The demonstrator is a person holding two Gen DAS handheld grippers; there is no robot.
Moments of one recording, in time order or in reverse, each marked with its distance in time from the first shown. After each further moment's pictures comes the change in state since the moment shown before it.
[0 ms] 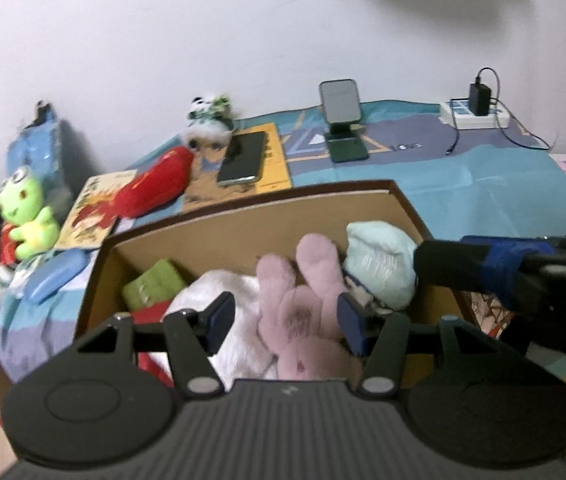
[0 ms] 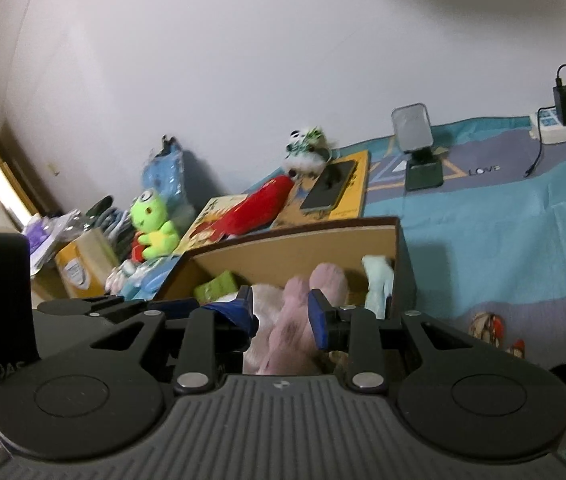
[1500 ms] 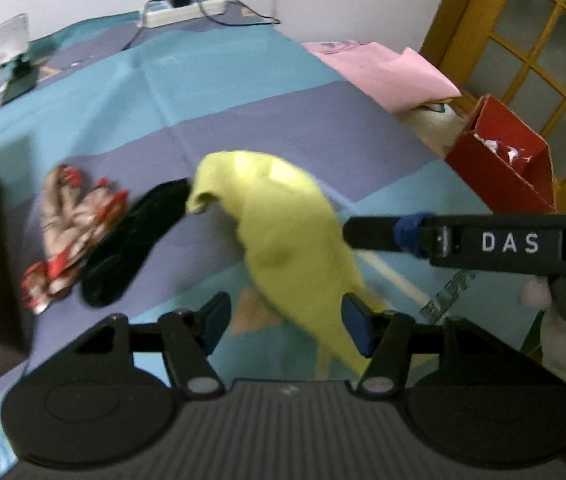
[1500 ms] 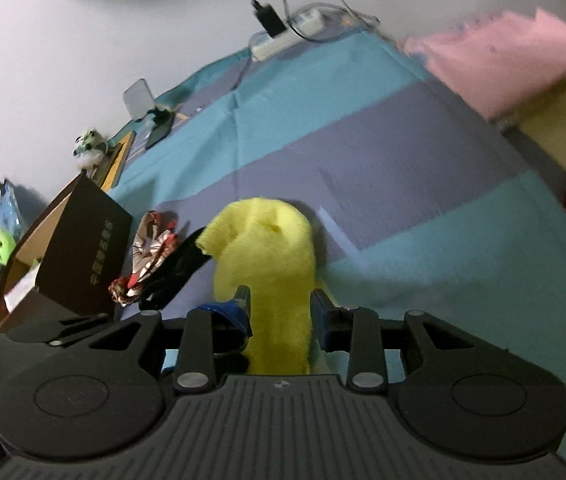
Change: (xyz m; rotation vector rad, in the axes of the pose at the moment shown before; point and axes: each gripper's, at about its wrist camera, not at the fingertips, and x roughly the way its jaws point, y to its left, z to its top) left arm 0.027 -0.261 -0.079 0.252 0.190 -0.591; right arm -0.144 -0.205 -0.109 0.351 0.057 -0.372
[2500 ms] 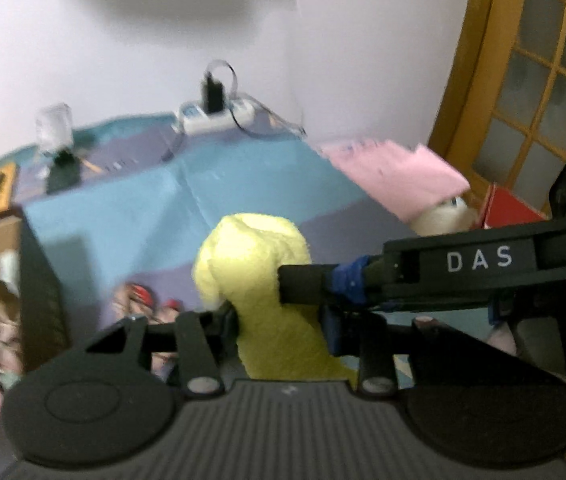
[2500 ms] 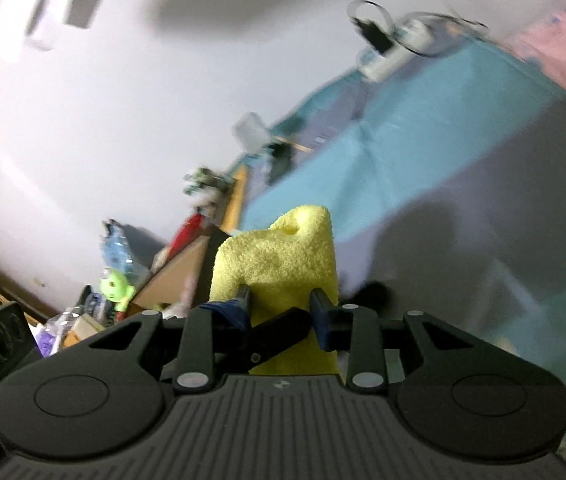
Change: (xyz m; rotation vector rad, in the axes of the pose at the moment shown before) left arm -0.075 0.035 0.028 0.004 -0.306 0.060; right arm 0.007 0.053 0.034 0.071 -0.046 0.358
